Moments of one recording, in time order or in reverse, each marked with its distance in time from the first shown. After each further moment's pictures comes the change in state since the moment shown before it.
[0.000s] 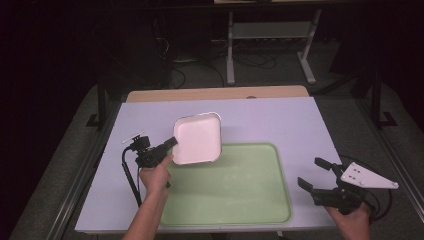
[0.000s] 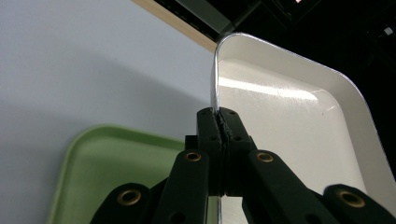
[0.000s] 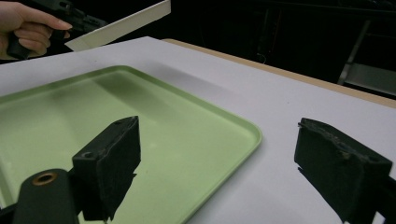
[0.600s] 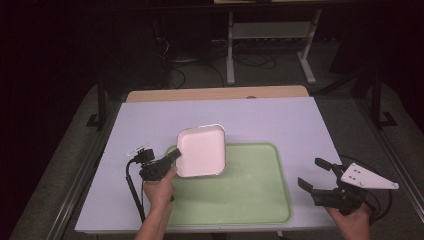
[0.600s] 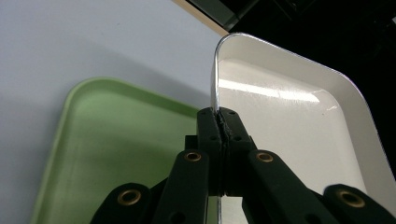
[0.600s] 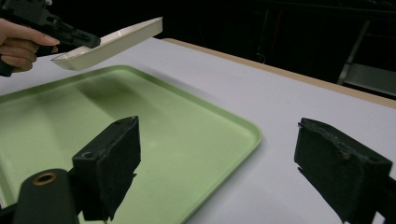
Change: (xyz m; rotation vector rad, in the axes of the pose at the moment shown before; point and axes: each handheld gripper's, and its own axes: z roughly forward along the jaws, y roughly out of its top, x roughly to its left) left arm -0.001 -0.032 -0.010 0.013 0.019 0.007; right arm 0.001 0.000 0.000 0.002 -0.001 -0.005
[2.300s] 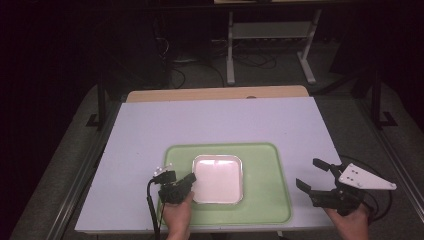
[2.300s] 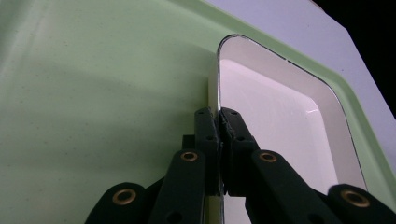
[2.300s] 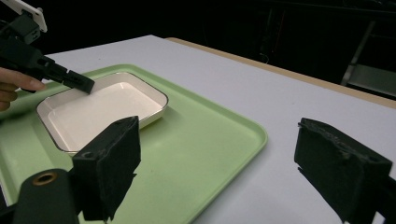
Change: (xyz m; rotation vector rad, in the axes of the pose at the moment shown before) left arm -0.026 -0.067 0.005 0.136 0.151 0.073; right arm 0.004 0.001 0.002 0.003 0.010 -0.007
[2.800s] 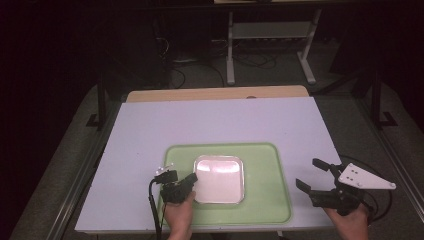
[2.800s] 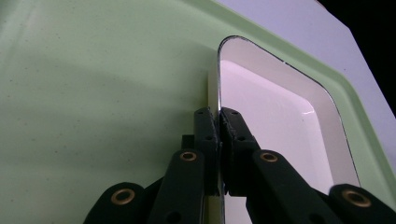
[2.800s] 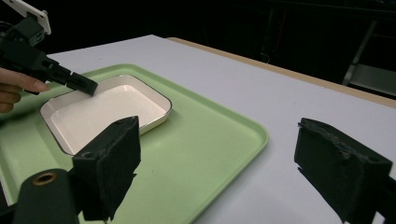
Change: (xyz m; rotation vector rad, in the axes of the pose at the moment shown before) left arm -0.001 -0.001 0.003 0.009 0.000 -0.015; right arm 0.000 0.000 0.001 0.001 0.004 0.001
